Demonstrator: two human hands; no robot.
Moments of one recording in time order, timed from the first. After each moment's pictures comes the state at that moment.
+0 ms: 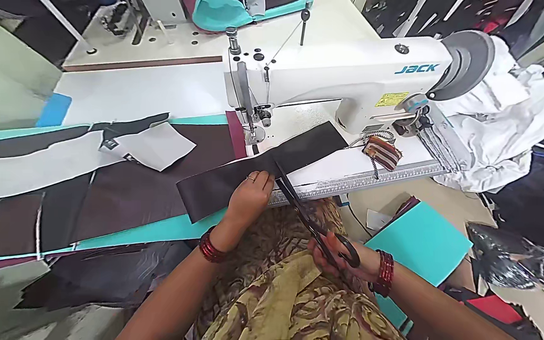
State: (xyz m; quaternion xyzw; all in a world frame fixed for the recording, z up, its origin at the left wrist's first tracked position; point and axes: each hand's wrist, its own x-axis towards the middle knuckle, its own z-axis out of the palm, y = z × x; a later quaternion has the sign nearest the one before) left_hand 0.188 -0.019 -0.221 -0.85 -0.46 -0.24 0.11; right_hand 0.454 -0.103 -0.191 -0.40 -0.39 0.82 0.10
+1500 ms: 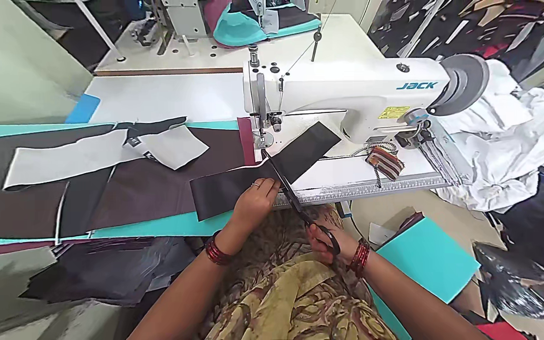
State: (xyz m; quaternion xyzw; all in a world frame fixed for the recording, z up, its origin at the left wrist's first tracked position) left_hand 0.183 -0.031 -0.227 -0.84 -0.45 -0.28 0.11; right_hand 0.430 -0.077 -0.214 -0.38 -0.42 0.81 0.16
